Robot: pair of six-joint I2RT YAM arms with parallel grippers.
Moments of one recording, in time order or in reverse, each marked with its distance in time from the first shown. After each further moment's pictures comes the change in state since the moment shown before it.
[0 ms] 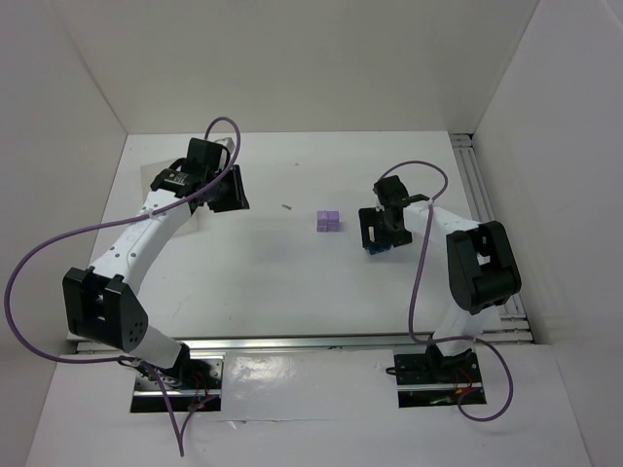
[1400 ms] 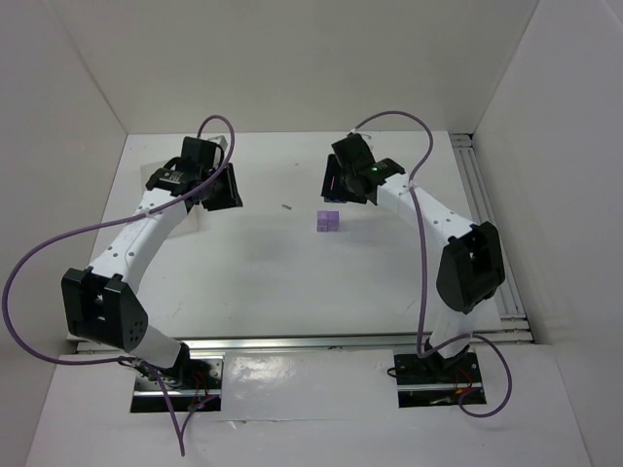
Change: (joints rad) left arm 0.033 0.000 0.001 -0.001 -0.023 0.004; right arm 0.227 0.033 0.476 -0.119 0.158 0.397
